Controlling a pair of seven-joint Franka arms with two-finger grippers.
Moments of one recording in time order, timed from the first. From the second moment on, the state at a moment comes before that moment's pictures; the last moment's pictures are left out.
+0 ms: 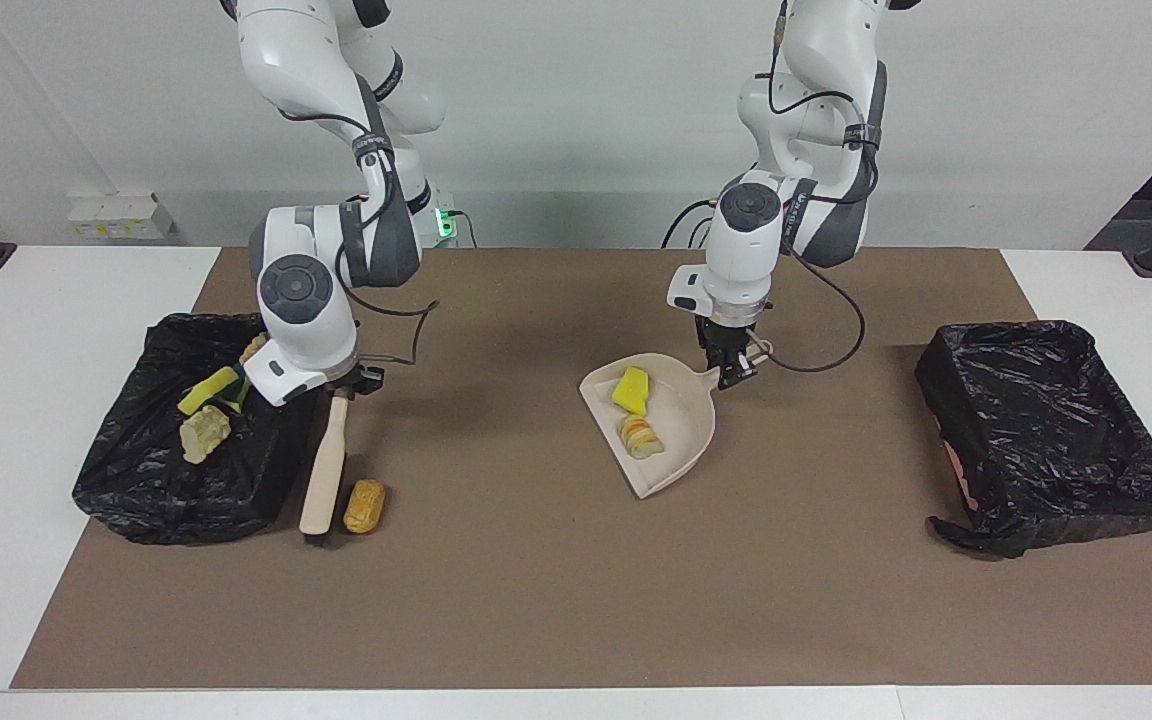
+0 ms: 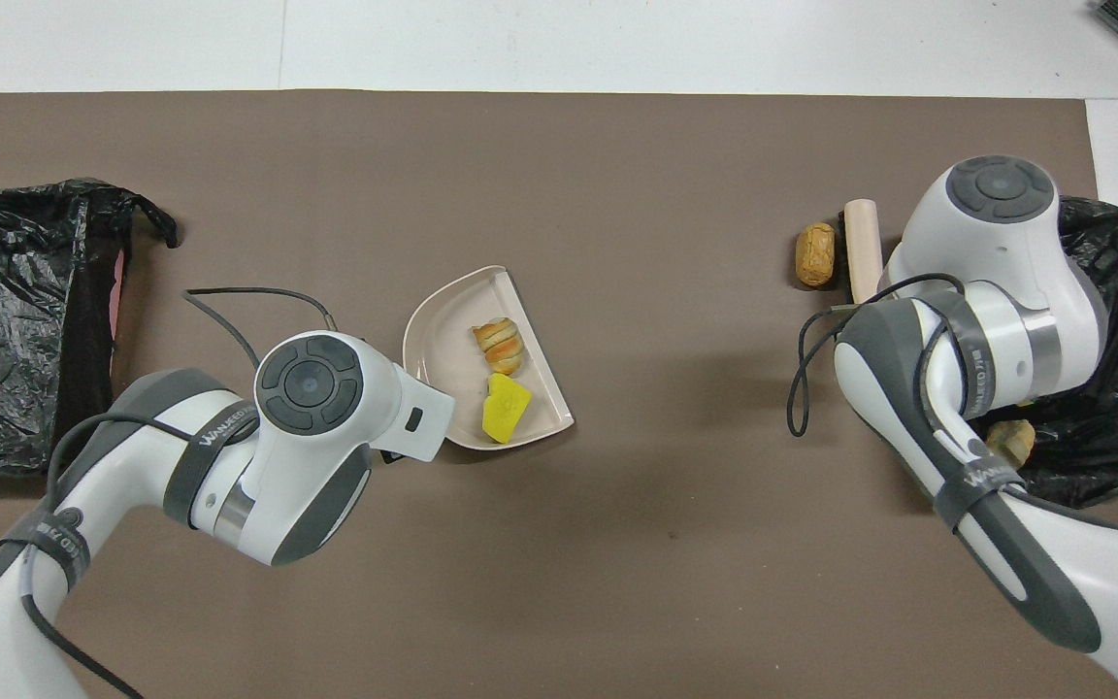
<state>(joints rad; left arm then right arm) -0.40 0.10 -0.10 -2.15 0.13 2.26 0.66 -0.02 0.30 0.15 -1.82 -0.23 1.82 0.23</state>
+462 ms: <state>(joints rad) -0.40 0.10 -0.10 -2.15 0.13 2.26 0.66 0.16 0.31 0.18 -1.82 -0.15 1.82 0.23</state>
